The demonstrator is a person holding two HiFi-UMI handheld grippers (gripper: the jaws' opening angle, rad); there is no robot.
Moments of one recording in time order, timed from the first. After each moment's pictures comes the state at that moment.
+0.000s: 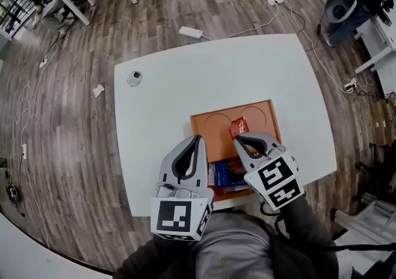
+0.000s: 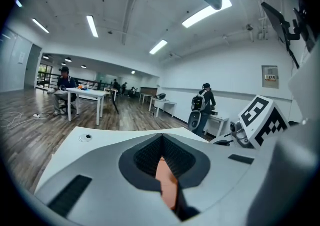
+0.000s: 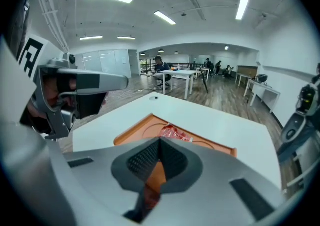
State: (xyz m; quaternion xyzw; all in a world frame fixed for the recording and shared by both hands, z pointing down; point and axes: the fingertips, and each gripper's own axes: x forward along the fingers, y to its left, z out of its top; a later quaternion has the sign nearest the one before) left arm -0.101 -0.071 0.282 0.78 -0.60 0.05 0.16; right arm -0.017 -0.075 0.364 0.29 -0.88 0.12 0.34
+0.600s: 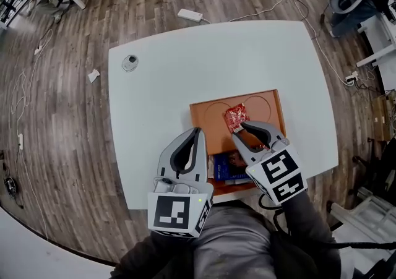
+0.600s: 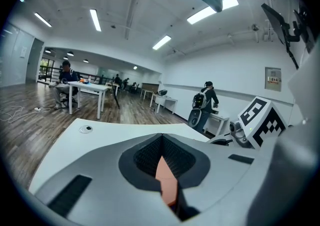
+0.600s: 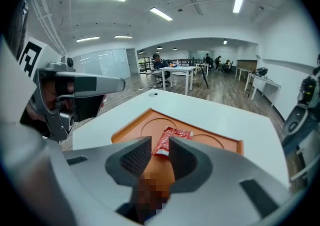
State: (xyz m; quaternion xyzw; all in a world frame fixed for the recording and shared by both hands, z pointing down) left arm -0.113 -0.076 0.308 0.77 -0.60 0.06 0.20; right arm -0.026 -0.080 0.387 0.29 -0.88 0.15 0.35
